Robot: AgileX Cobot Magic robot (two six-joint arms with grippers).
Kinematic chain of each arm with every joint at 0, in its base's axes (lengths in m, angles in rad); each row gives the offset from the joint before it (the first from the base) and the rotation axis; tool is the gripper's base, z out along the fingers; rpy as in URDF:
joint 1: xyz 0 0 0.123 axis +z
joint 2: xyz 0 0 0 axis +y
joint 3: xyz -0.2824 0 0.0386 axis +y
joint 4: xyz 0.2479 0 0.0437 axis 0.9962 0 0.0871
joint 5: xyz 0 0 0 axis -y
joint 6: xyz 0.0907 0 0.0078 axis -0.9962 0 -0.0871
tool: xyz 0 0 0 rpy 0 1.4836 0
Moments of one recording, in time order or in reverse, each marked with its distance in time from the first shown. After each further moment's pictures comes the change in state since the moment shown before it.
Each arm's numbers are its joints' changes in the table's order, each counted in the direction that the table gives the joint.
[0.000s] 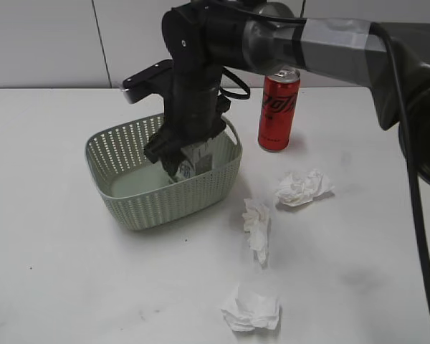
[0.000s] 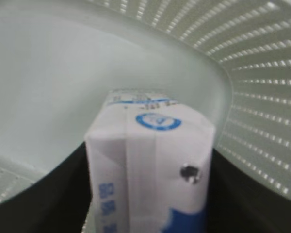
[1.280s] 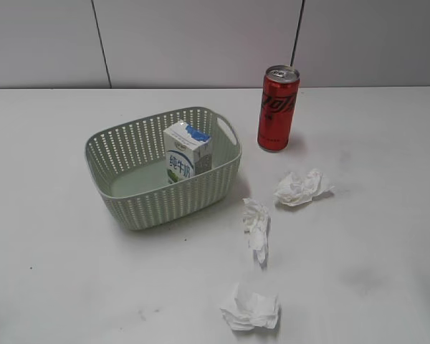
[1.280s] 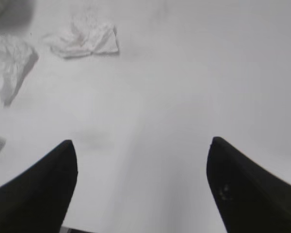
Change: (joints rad) left arm 0.000 0.000 0.000 0.000 0.000 0.000; right arm -0.331 -1.128 0.846 -0.132 -0.145 -0.150
